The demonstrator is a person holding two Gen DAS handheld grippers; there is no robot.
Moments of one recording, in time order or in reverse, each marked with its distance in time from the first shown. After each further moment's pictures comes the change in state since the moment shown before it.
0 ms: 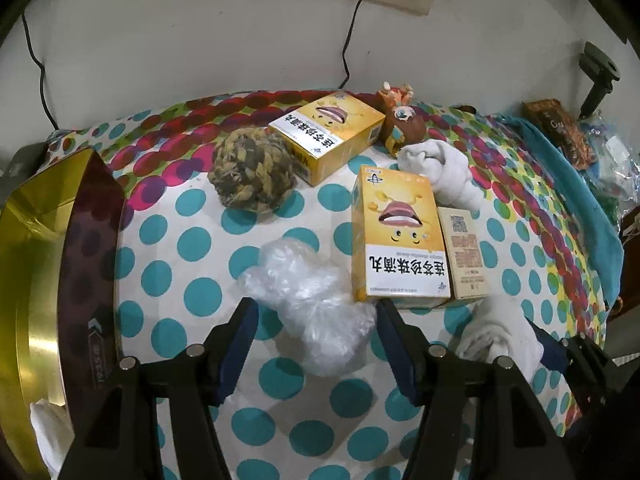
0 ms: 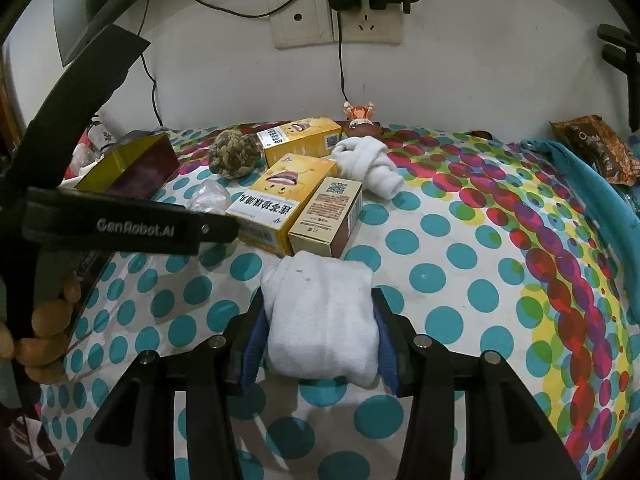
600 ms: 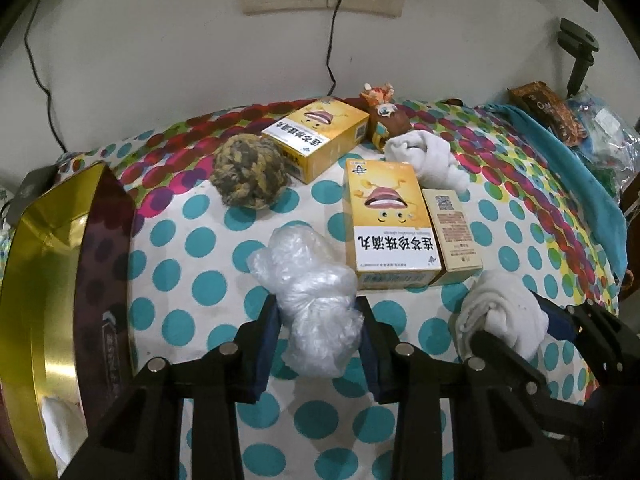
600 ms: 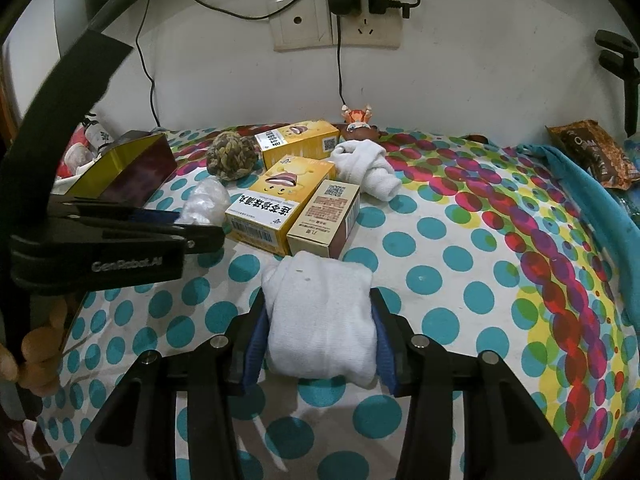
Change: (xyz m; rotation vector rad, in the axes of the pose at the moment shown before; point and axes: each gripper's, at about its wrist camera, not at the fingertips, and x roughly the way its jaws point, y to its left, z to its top) left arm -0.015 -0.012 -0.018 0.074 -0.049 0.036; right arm -0.001 0.004 -0.001 -0.014 -0.009 -0.022
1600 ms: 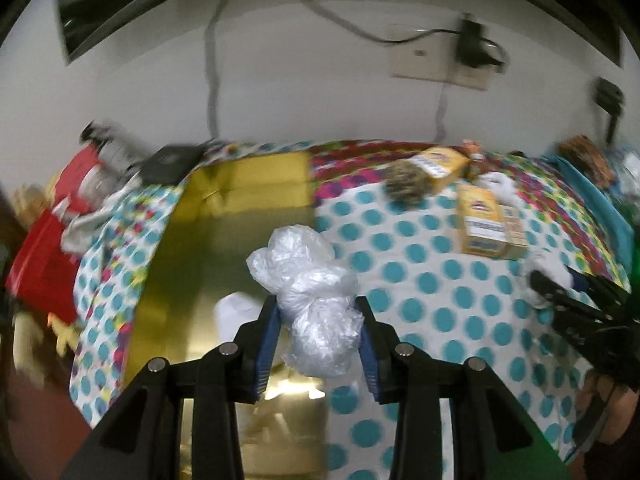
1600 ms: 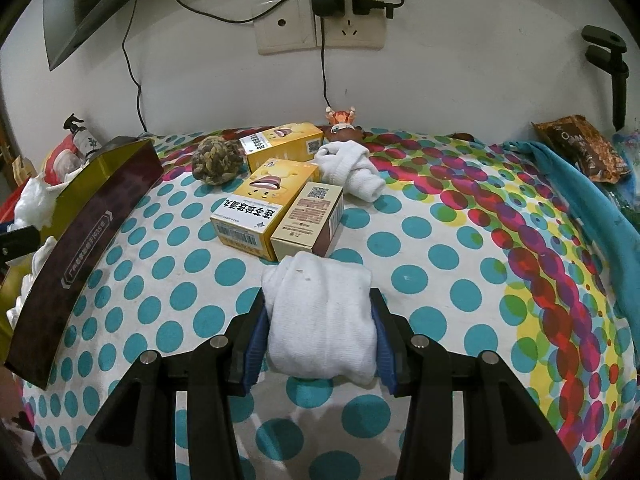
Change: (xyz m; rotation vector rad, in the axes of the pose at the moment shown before) left arm -0.117 0.081 -0.075 -0.169 -0.146 0.261; right arm -0.002 -0.004 0.000 0.024 -0.007 -0.036
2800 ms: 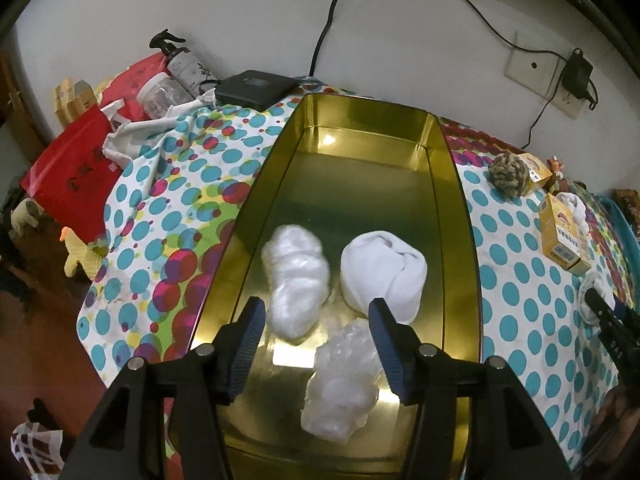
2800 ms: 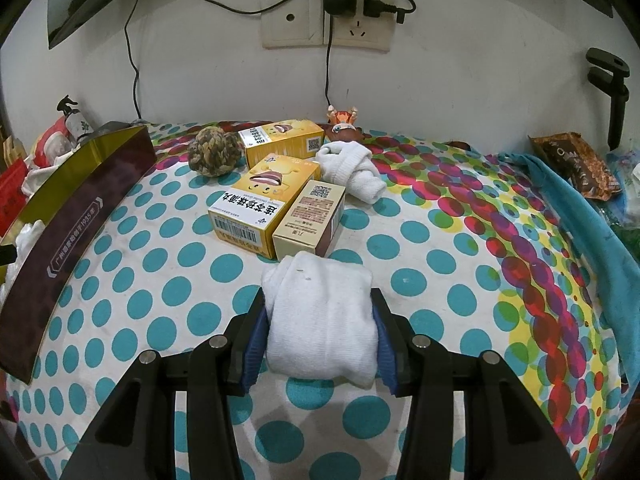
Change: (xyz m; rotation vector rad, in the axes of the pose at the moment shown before) left arm 0.018 0.086 -0.034 -0.222 0.110 0.061; right arm 0.001 0.011 0.002 -0.059 0.007 -0.060
